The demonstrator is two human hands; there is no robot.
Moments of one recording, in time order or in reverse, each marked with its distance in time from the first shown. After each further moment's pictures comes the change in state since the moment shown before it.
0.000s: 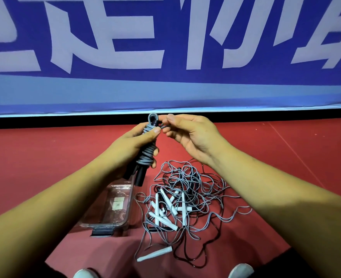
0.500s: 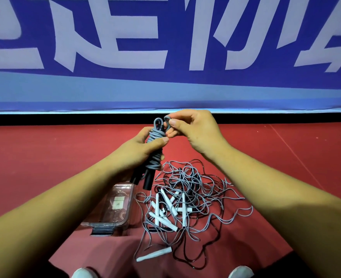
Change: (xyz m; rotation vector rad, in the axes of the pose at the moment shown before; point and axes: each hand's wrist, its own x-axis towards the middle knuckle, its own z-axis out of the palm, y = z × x) left_hand 0.002 -0.008 0.002 0.087 0.061 -0.088; right_hand 0.002 -0.004 0.005 -0.548 0.064 -0.217
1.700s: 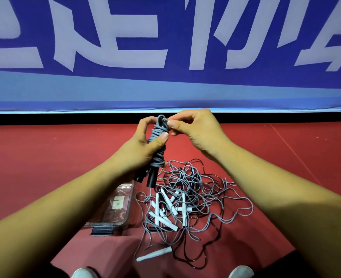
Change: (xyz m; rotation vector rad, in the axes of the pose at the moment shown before) left_hand -0.003 -0.001 0.003 0.167 0.054 0.154; right_hand 0.003 -0.001 -0.005 -0.117 0.005 0.021
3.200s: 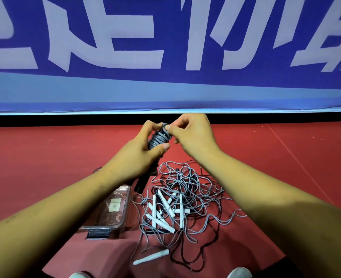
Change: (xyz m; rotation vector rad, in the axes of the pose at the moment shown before) left_hand -0.001 0.004 0.003 0.440 0.016 0.099; right_hand -0.001 0.012 0.009 -0.313 0.230 0.032
